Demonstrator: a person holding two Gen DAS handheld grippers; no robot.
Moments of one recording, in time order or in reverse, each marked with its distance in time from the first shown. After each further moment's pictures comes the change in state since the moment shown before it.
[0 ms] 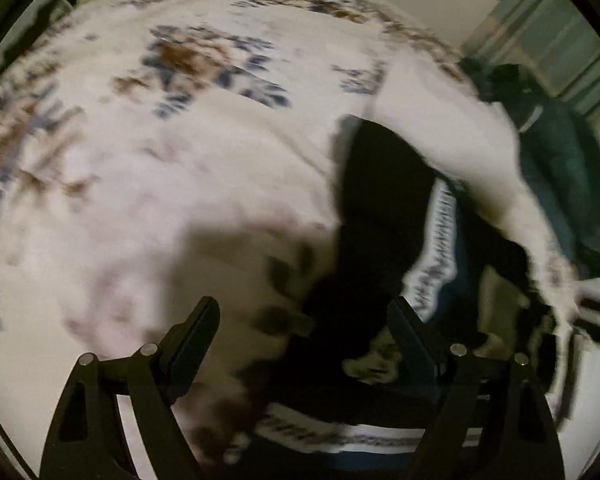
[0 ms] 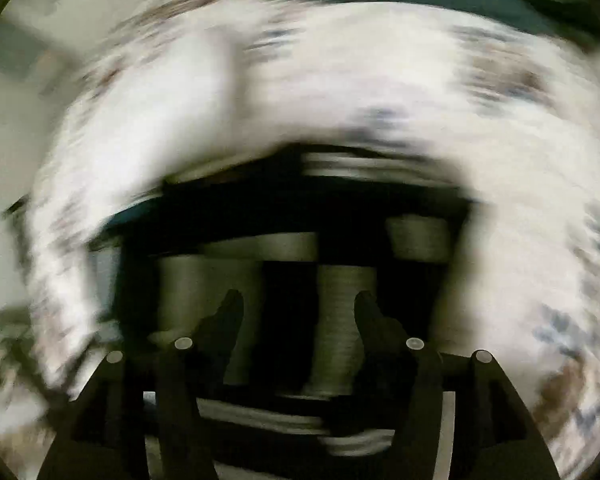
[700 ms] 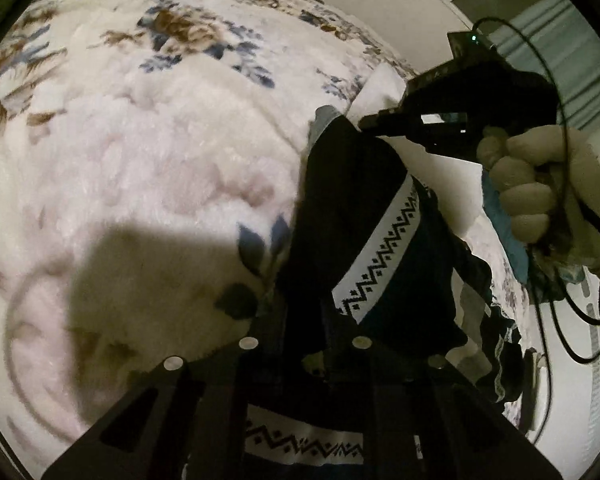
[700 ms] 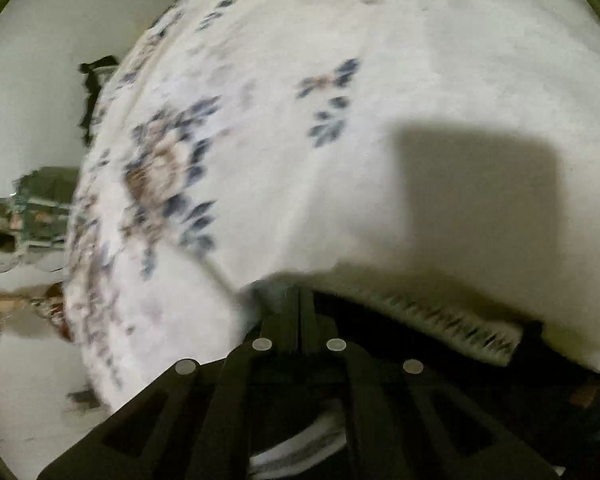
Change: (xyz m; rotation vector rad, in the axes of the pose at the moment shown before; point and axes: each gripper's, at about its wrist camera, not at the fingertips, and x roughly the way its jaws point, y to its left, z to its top) left arm 0.021 0.017 -0.026 -0.100 -0.062 -0.182; right arm 0.199 0.274 0.103 -0.447 0.209 0.119
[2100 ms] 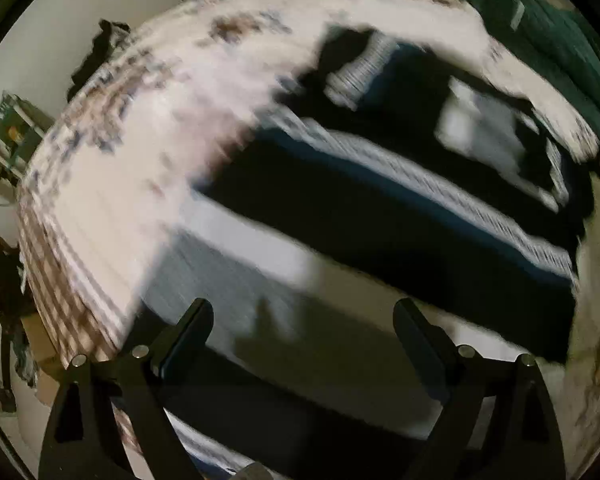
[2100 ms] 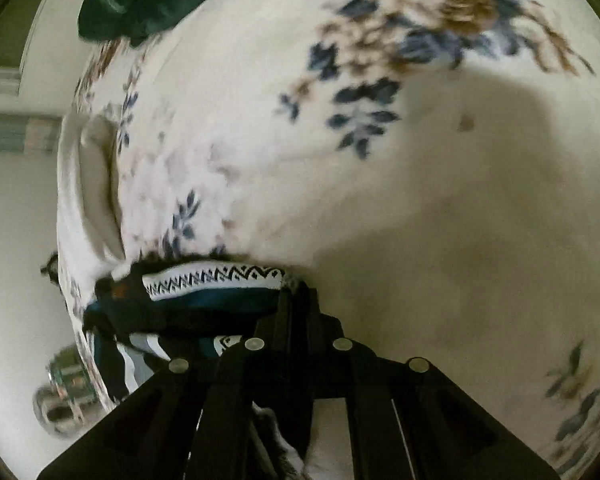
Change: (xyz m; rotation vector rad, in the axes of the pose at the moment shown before) left arm -0.092 -0.124 -0.197 0.193 0.128 0.615; right arm -0.162 -0.440 -0.238 0.645 -0.163 0.078
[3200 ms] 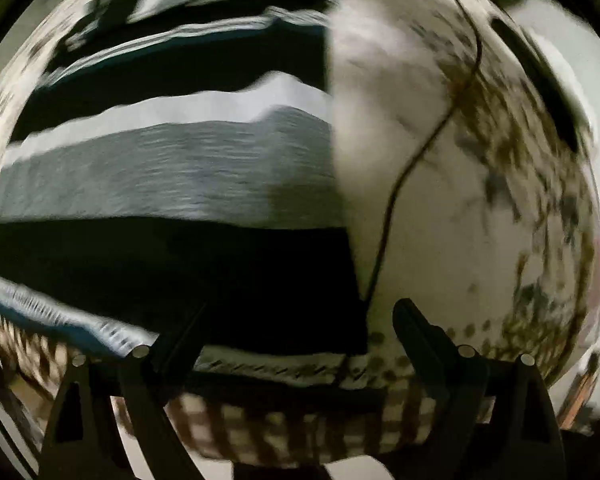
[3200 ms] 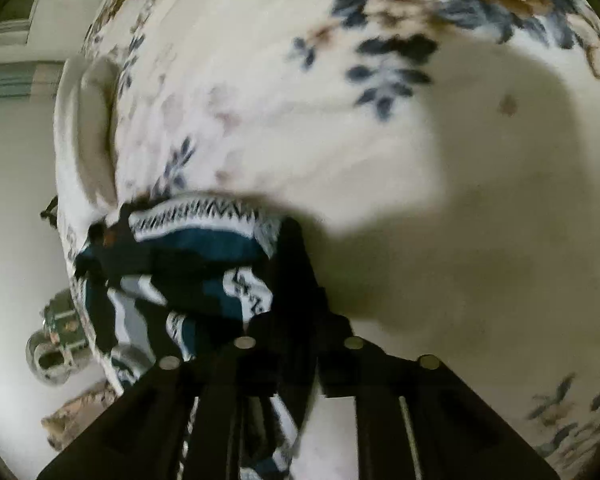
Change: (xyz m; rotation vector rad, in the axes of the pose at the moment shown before) left arm -0.030 -0.200 -0.181 0.459 0.172 -0.227; right arm 0.014 -0.004 0.010 -0.094 0.168 0.024
